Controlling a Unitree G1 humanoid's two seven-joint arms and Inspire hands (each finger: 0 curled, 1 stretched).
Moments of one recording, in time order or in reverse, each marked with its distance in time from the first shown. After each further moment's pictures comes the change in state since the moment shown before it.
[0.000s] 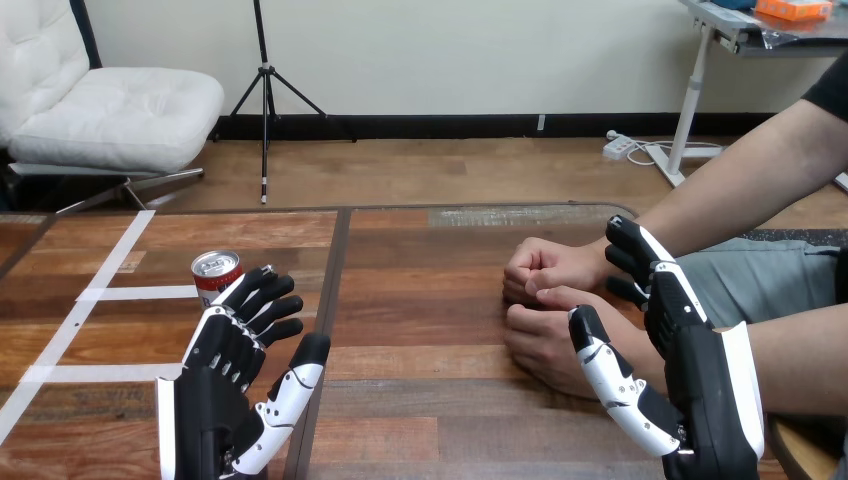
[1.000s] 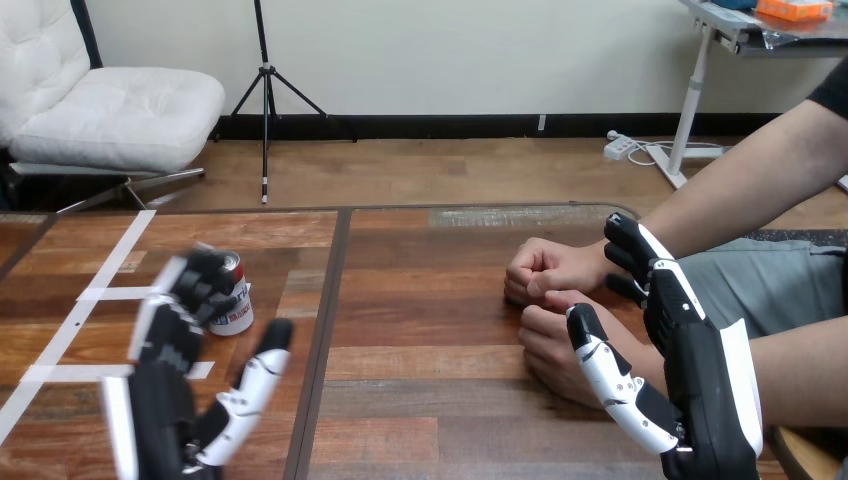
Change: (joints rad) left arm -0.033 0.002 0.133 0.001 0.233 -0.069 0.221; right arm -0.006 0.001 -0.002 0.000 -0.009 0.005 -0.001
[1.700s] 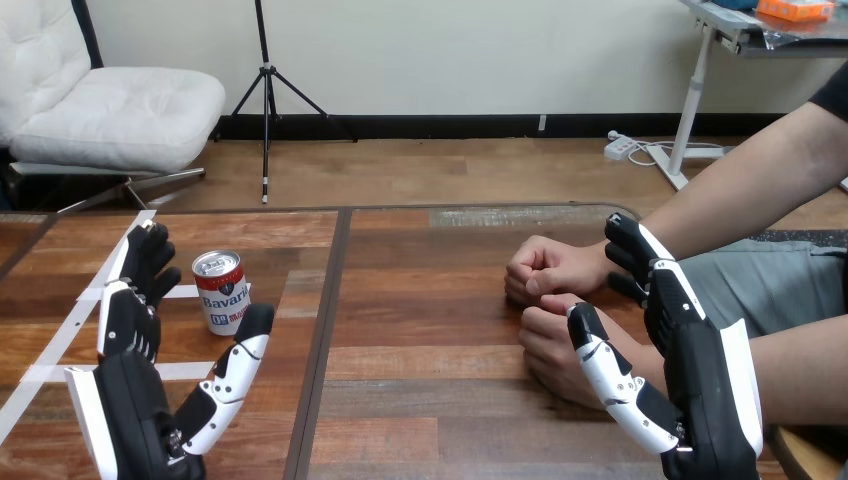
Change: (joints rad) left arm -0.037 0.010 0.075 0.011 0.159 -0.044 0.157; right arm 0.000 0.000 0.000 0.000 0.002 0.000 0.000
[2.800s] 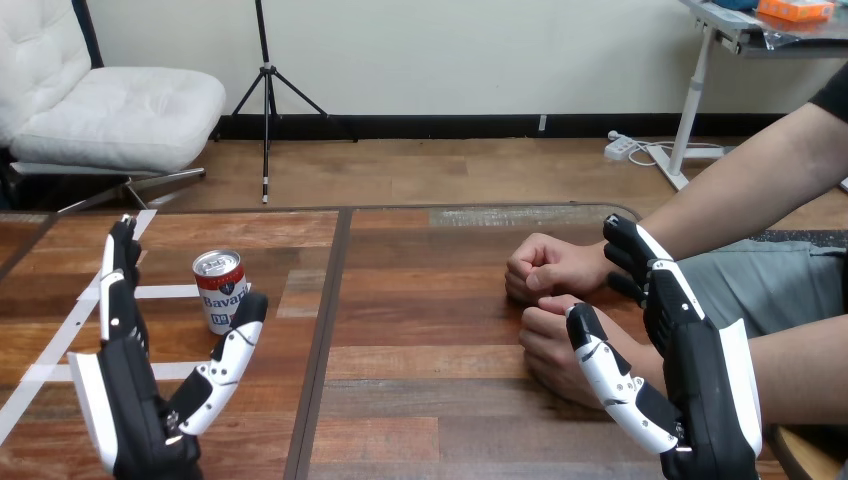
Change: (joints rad) left arm -0.048 0.052 0.000 0.025 0.049 0.134 0.062; right arm 0.000 0.000 0.001 0.000 -0.001 0.001 0.000
